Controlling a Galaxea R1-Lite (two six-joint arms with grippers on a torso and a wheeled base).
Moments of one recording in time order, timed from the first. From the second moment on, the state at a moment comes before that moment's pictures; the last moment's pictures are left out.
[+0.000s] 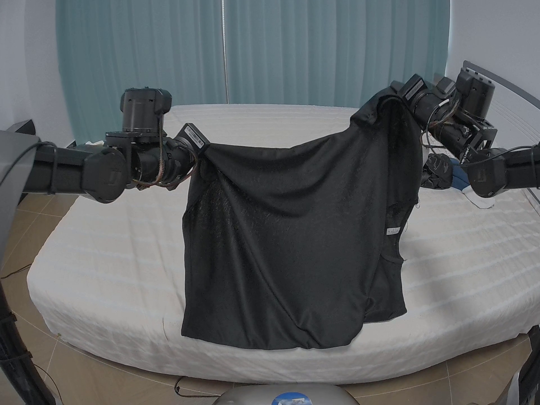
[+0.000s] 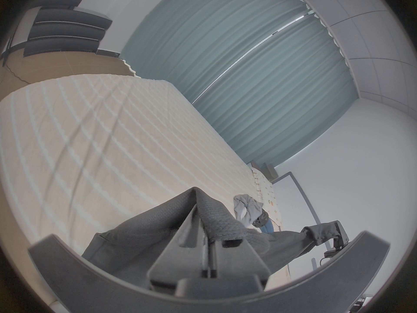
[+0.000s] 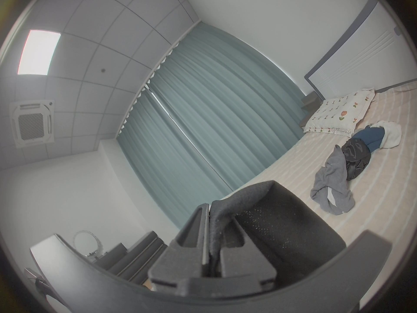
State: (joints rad) left arm -0.33 2.03 -1.48 -0.21 0.03 -0.90; right arm 0.26 1.99 -1.41 -0.79 -0.03 0.67
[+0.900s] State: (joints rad) left arm -0.32 2.38 -1.64 -0.21 0.03 -0.90; right arm 0.25 2.40 -1.42 -0.92 -0.08 0.64
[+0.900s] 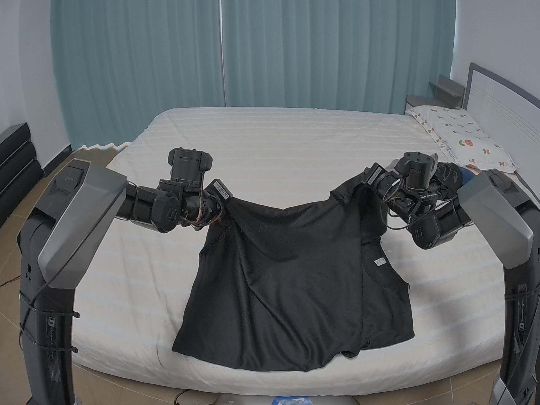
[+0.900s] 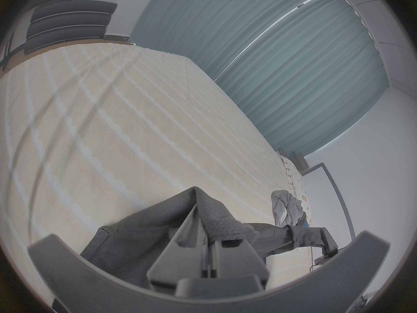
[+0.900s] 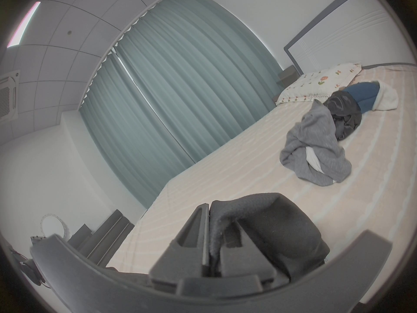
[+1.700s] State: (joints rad) left arm -0.20 2.48 -1.76 -0.15 0.07 -1.03; right arm 0.14 2.51 -1.51 -0.86 -0.13 0.77
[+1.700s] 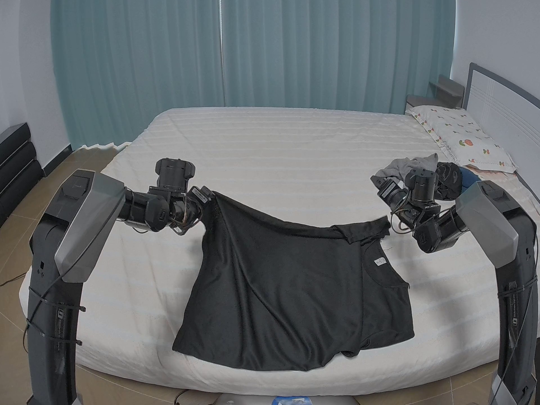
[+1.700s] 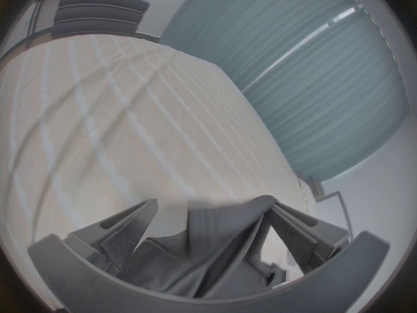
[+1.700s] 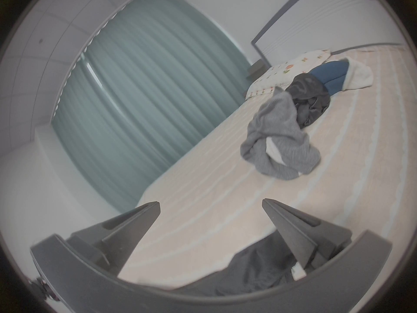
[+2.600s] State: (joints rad) left arm -0.16 2.29 -1.34 -0.19 -0.11 -1.05; right arm 0.13 2.46 -1.26 -0.82 0.04 0.81
